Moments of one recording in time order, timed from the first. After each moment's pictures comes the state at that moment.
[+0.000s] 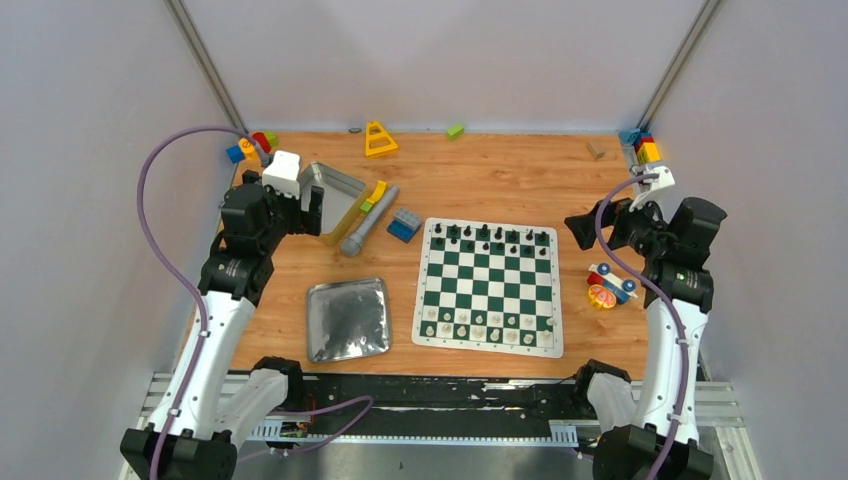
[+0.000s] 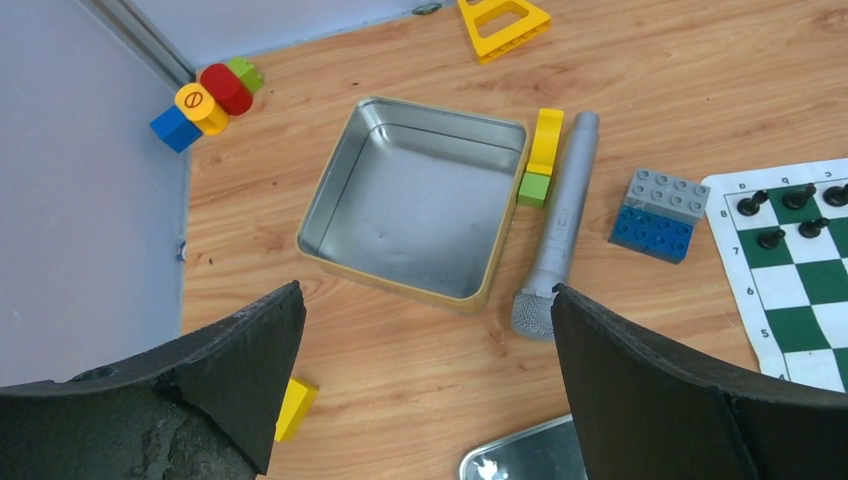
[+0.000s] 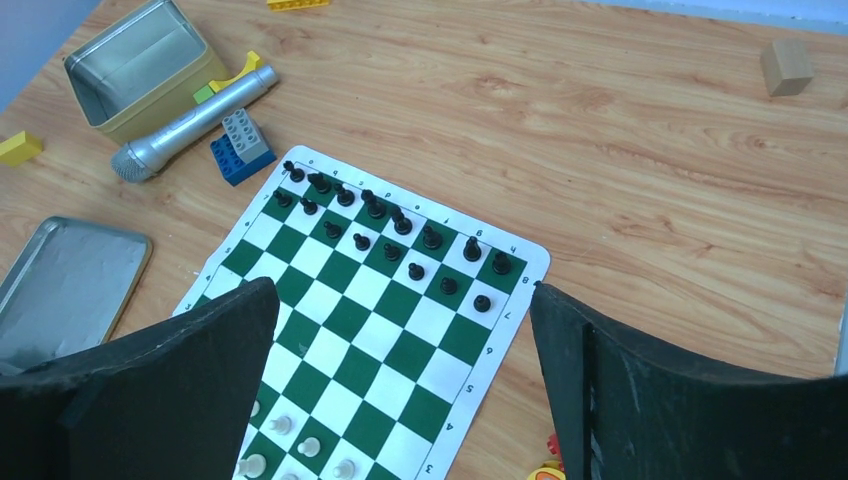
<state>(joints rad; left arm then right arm) -0.13 0.90 0.97 -0.37 0.00 0.16 -0.35 0.87 0.93 -0.42 -0.80 -0.08</state>
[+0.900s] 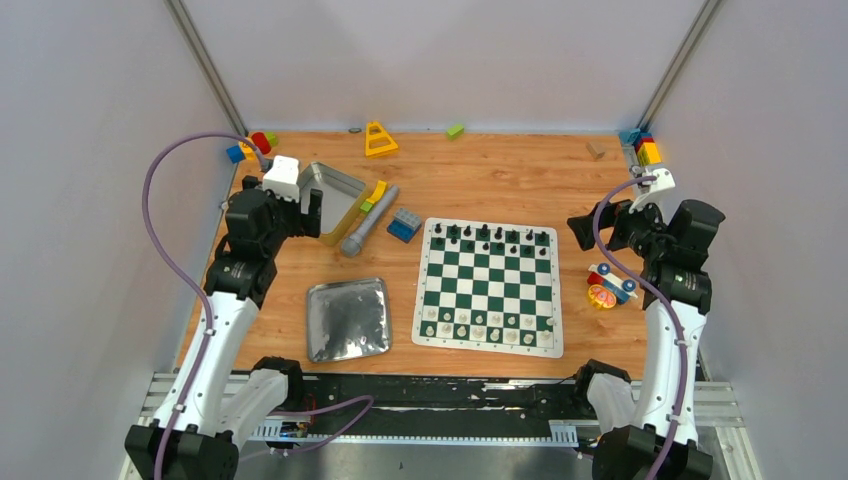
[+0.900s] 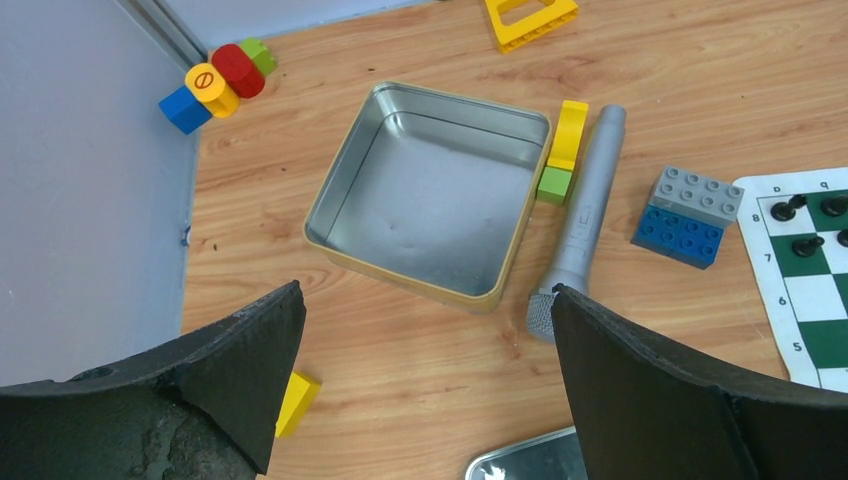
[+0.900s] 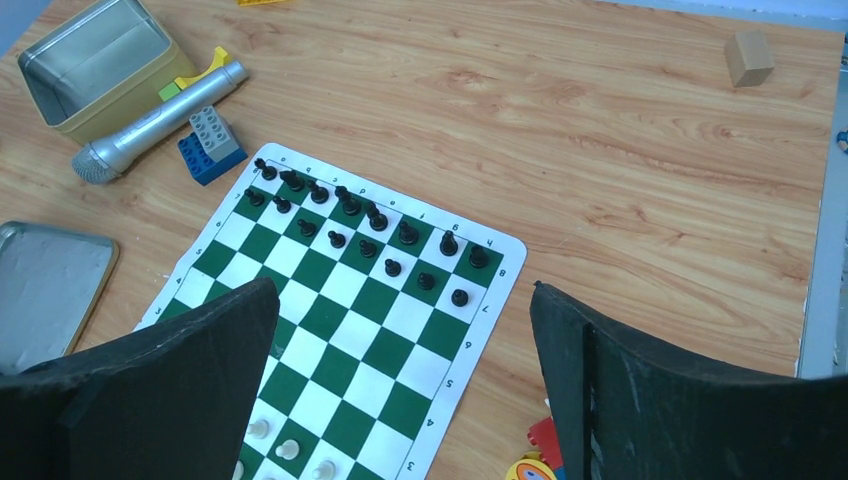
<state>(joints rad) -0.12 0.88 0.88 -0.30 -0.03 0.15 -0.35 0.86 0.90 -0.41 -0.75 -0.10</state>
